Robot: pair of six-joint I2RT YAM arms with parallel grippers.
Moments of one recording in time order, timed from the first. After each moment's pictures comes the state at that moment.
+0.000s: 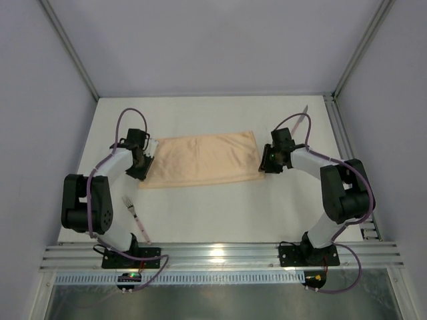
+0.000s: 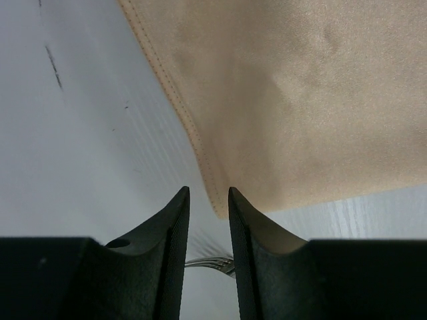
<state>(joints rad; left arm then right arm) -0.09 1.57 0.97 -0.64 -0.12 0.29 0.25 1.67 0.93 -0.30 -0.09 0.46</state>
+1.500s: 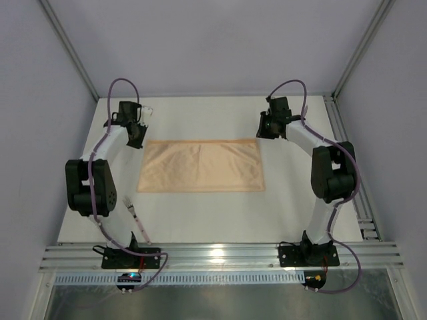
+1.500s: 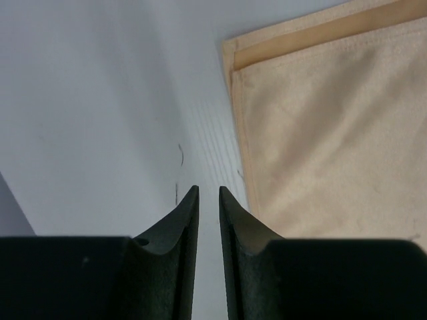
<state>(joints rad) -0.03 1.71 1.32 -0.60 -0.09 0.31 0.22 1.88 1.38 -0.34 -0.08 0.32</state>
